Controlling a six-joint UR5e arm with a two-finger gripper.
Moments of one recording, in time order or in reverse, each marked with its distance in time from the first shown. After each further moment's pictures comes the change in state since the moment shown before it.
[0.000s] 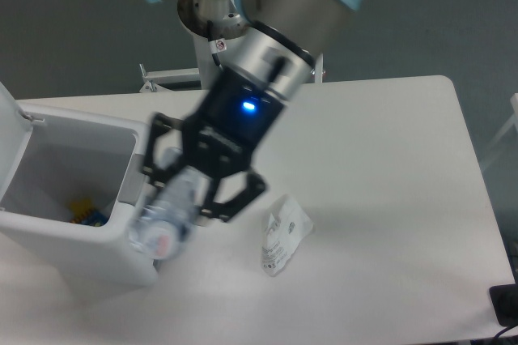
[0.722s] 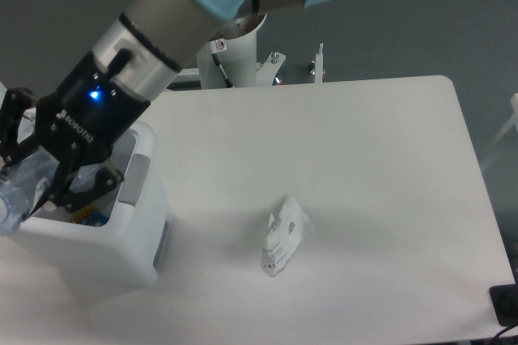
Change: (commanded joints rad) arm -0.134 -0.012 -0.097 0.032 0.005 0.100
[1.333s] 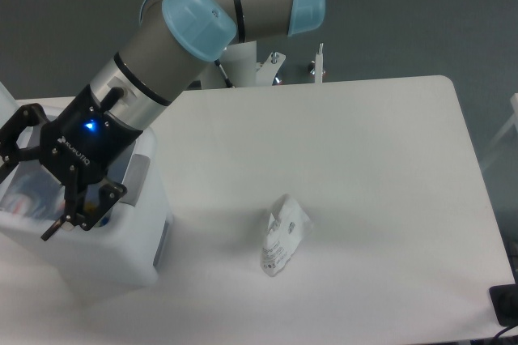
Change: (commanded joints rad) arm 0.000 0.015 -0.074 0.003 0.006 0.028
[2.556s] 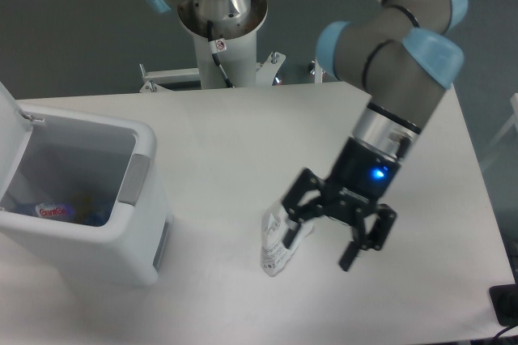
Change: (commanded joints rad) arm 0.437 -0.176 -0.003 -0.015 0.326 0.122
